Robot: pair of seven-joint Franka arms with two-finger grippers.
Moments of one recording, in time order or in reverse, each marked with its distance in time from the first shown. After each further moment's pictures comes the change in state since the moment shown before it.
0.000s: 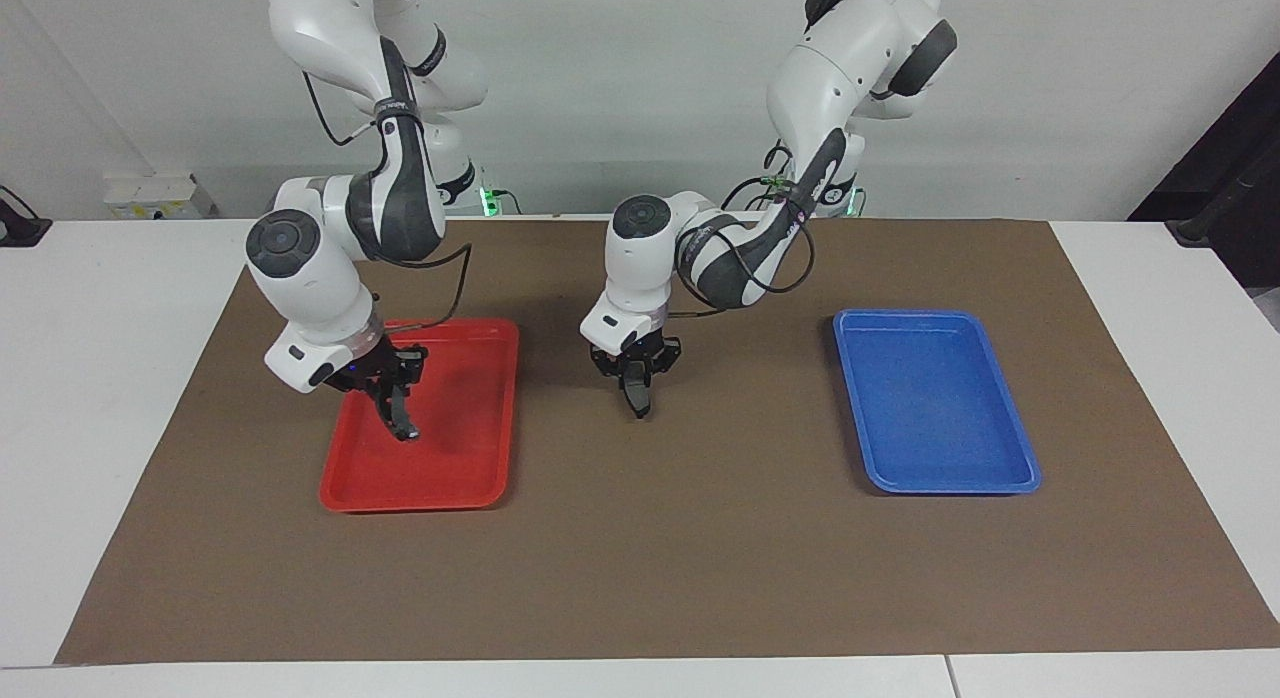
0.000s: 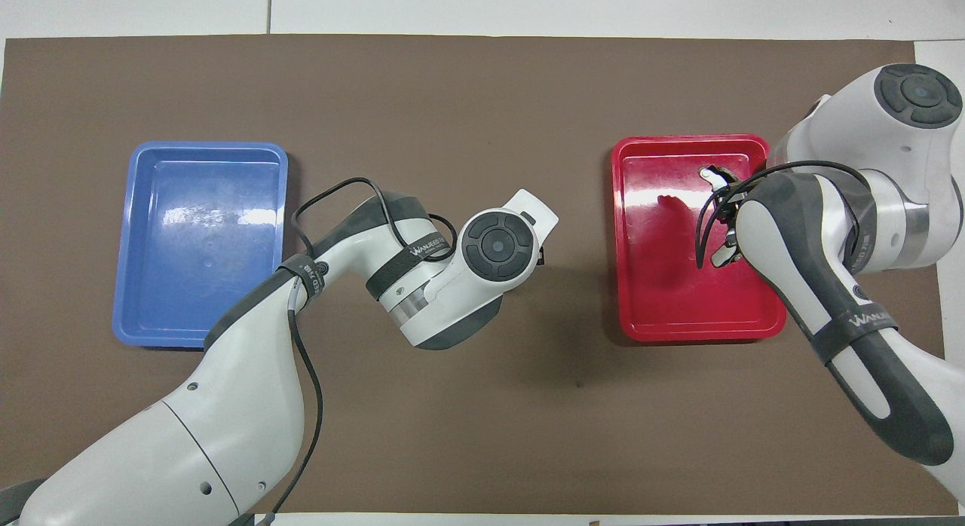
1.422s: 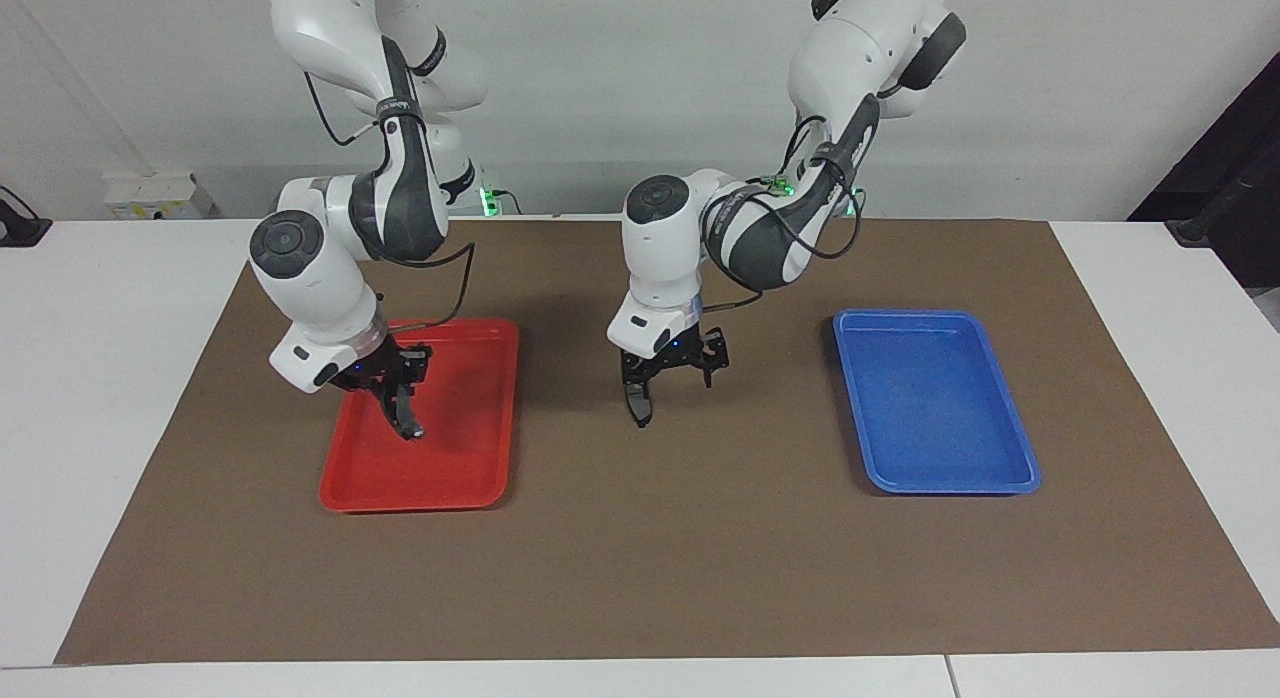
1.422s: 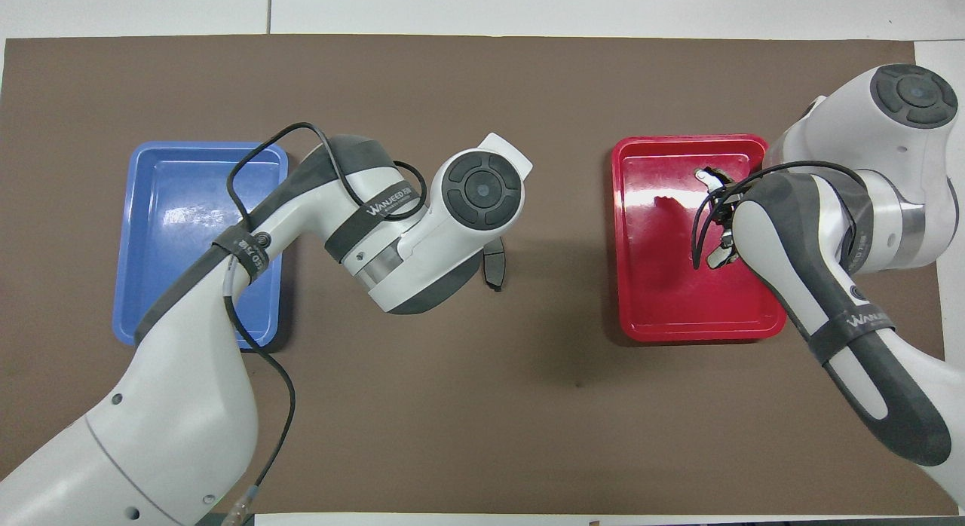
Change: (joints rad) left arm 0.062 -0.084 0.000 0.166 0.055 -0.308 0.059; right arm 0.007 0.000 0.006 0.000 0.025 -0.009 0.000
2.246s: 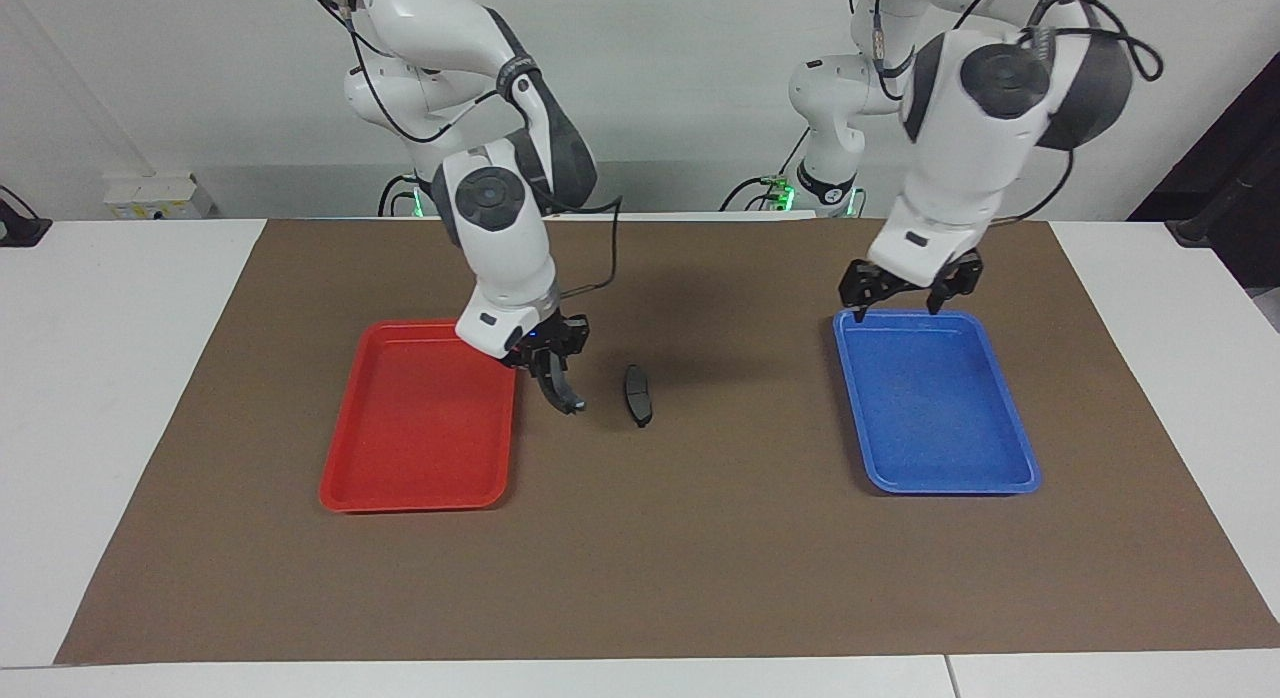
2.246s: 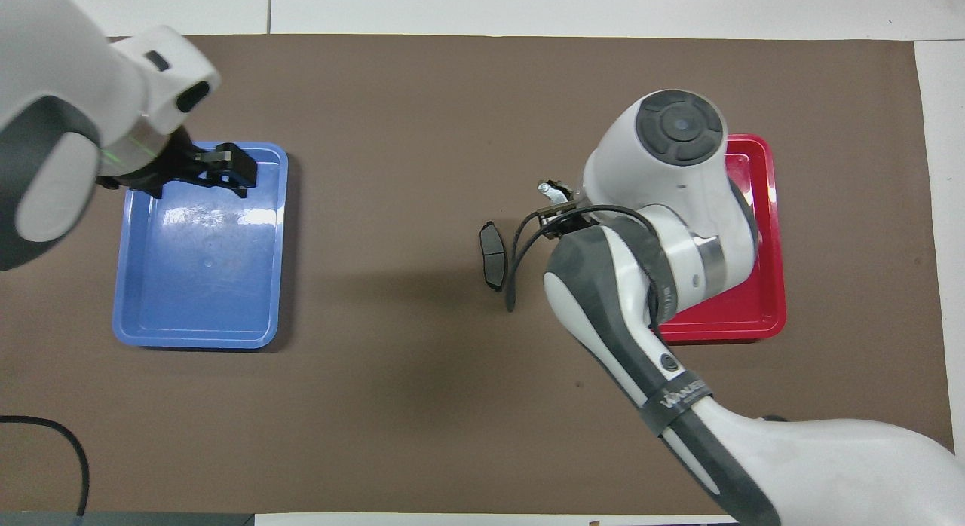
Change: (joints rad) left arm 0.208 -0.345 0.363 0.054 -0.394 -0.382 0.785; right arm 0.366 0.088 0.022 0.161 0.081 -0.001 0.321
